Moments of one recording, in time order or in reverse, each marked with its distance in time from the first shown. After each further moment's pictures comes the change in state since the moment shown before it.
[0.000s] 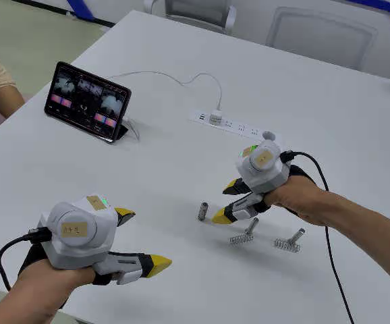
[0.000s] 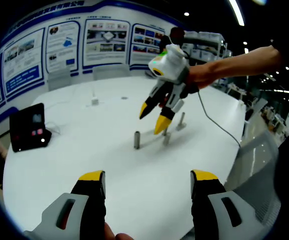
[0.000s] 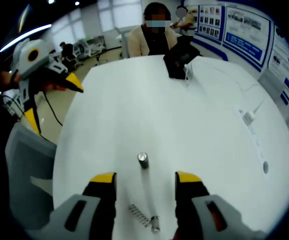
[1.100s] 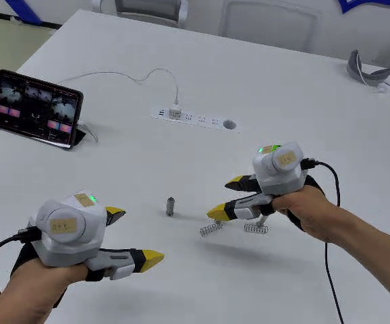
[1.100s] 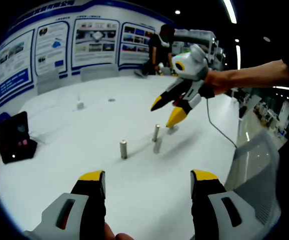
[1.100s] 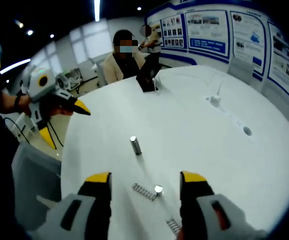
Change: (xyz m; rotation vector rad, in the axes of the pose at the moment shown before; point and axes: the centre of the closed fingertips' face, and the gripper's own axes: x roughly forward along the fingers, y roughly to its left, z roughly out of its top) left arm 0.033 -0.020 0.019 0.038 0.012 -0.077; right arm -0.061 0.001 -0.041 0.211 -0.194 -0.117
